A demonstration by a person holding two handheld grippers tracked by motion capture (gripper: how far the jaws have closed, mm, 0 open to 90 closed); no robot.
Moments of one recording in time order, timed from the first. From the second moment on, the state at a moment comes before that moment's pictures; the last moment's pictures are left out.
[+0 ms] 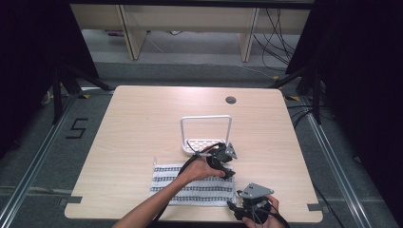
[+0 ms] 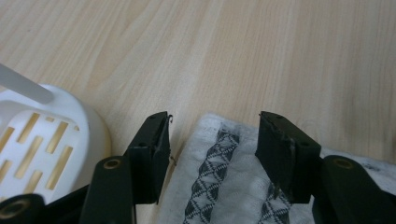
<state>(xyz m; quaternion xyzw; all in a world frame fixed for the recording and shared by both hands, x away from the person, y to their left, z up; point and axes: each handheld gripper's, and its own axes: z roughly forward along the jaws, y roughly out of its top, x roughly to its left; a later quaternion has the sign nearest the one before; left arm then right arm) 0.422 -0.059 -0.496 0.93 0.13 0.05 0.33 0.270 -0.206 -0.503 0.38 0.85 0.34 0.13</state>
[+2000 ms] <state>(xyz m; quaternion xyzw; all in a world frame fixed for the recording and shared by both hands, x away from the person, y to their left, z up) 0.392 0.049 -0.333 0.84 0.21 0.09 0.49 0.306 -0.214 -0.365 0.31 0.79 0.49 0.21</state>
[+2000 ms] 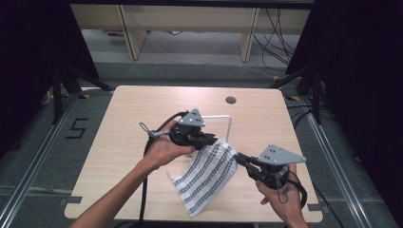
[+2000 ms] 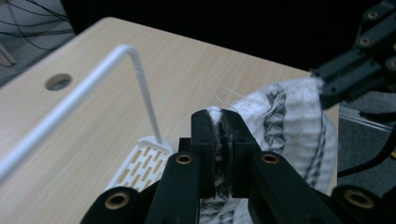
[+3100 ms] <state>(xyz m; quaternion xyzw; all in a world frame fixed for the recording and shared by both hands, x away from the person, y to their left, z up) 0.424 0.101 -0.260 0.76 0.30 0.14 0.56 0.390 -0.184 -0.273 0.30 0.75 0.53 0.26</state>
